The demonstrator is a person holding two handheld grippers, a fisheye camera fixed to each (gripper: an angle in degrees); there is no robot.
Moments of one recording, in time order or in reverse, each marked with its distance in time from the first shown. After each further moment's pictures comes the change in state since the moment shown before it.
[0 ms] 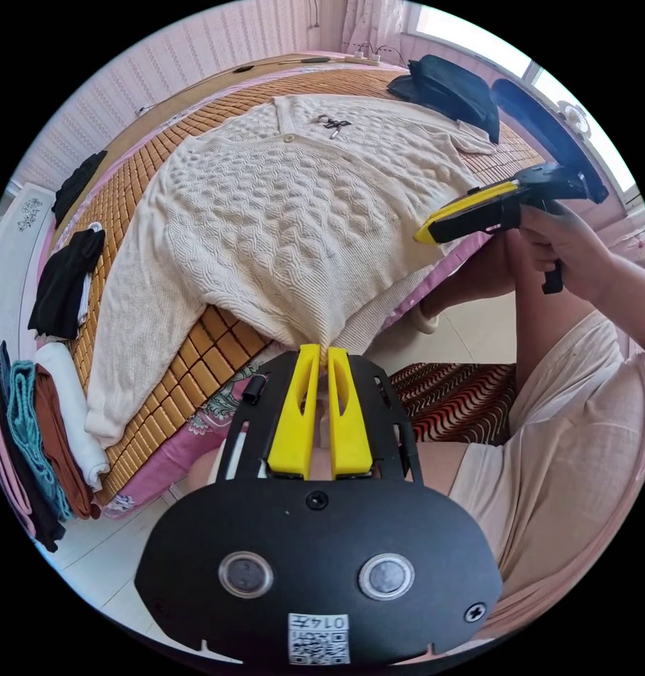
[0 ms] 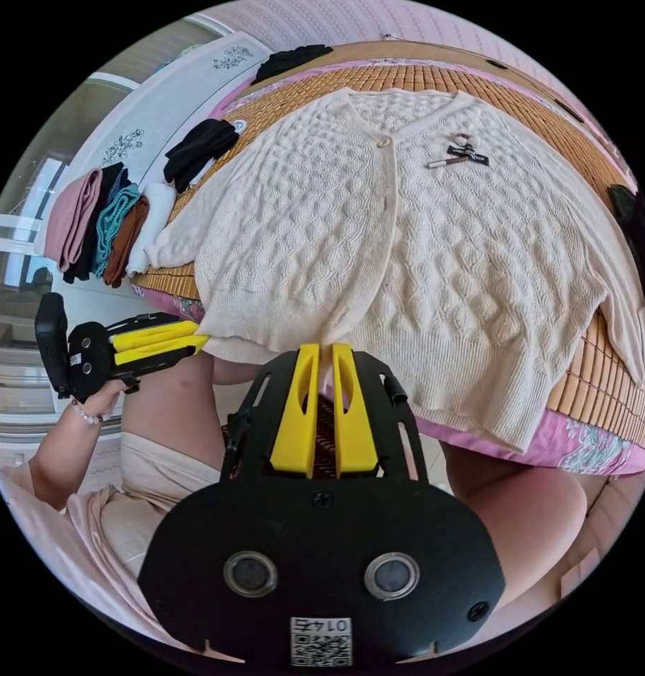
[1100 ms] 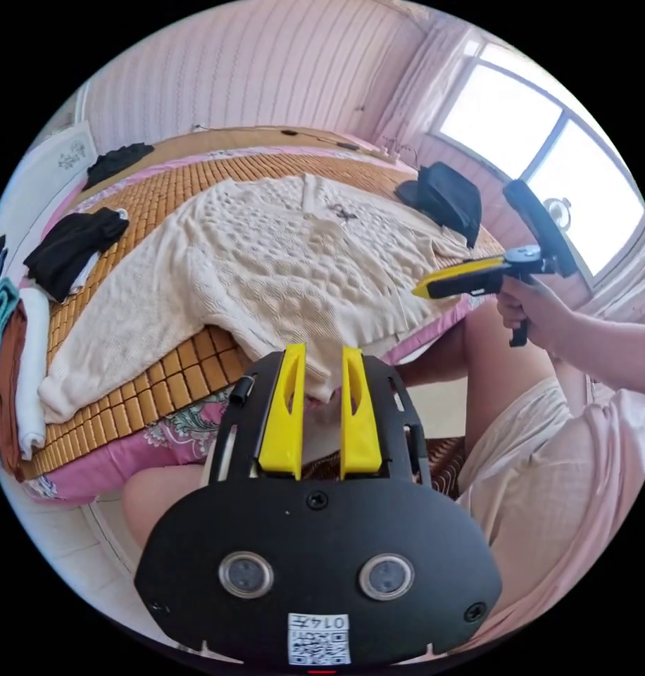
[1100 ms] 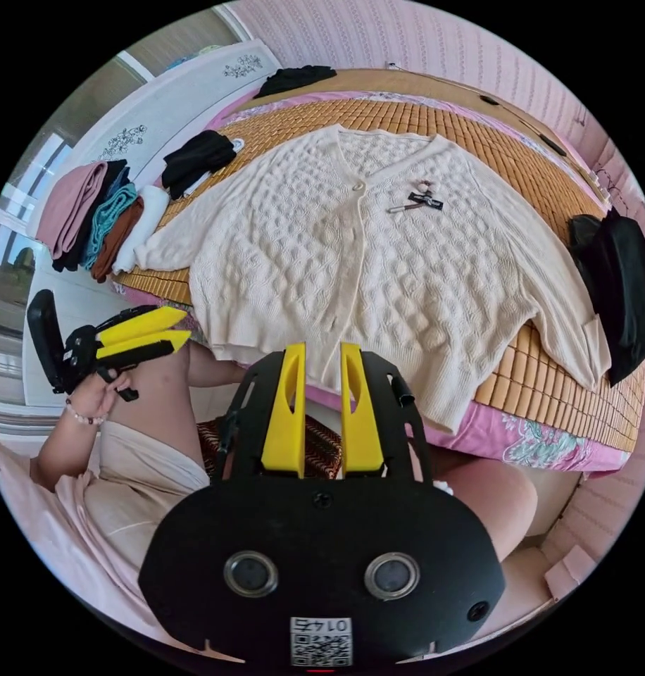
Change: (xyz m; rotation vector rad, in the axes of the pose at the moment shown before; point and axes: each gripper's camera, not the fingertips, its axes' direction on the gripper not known) left arm -0.033 0.077 0.015 0.339 0.178 -0.182; right arm -0.067 -0.016 -0.030 0.052 0.148 -0.035
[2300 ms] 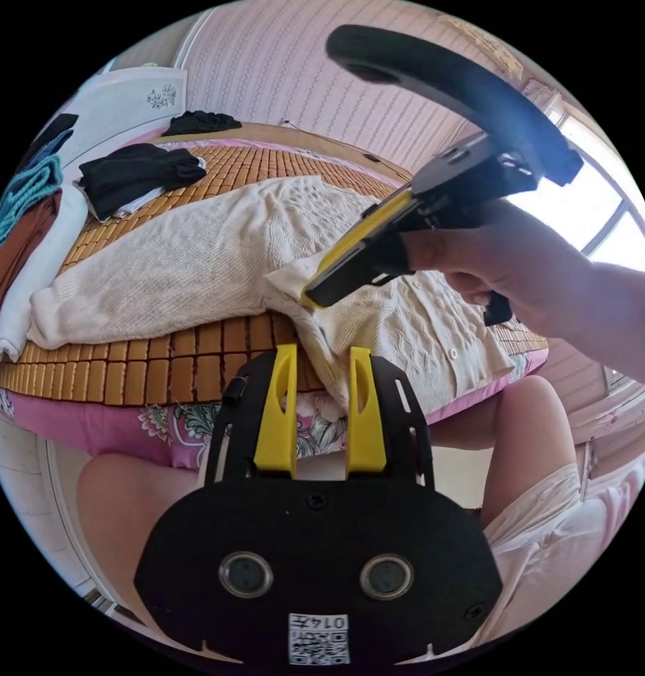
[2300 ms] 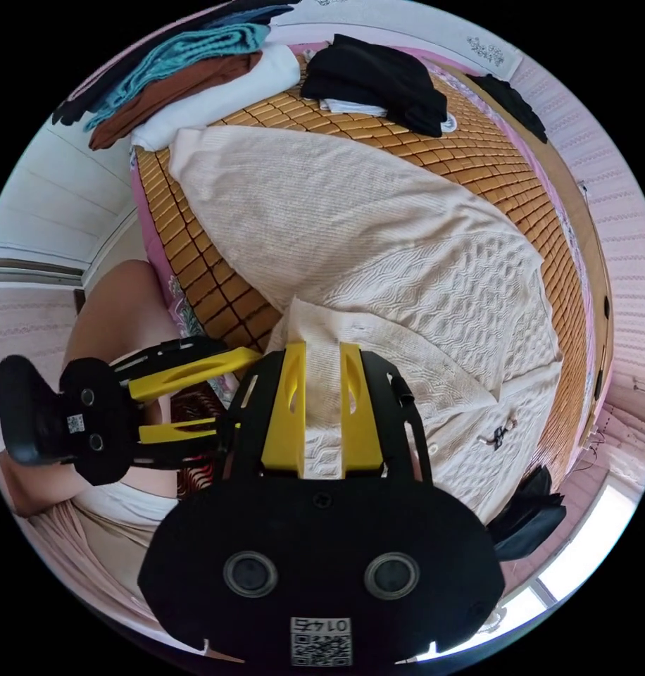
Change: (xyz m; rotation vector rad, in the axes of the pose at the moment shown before) left arm -0.078 0.065 0.015 0.154 -0.050 -0.323; right arm -0.278 -0.156 0.082 -0.266 0.275 -0.637
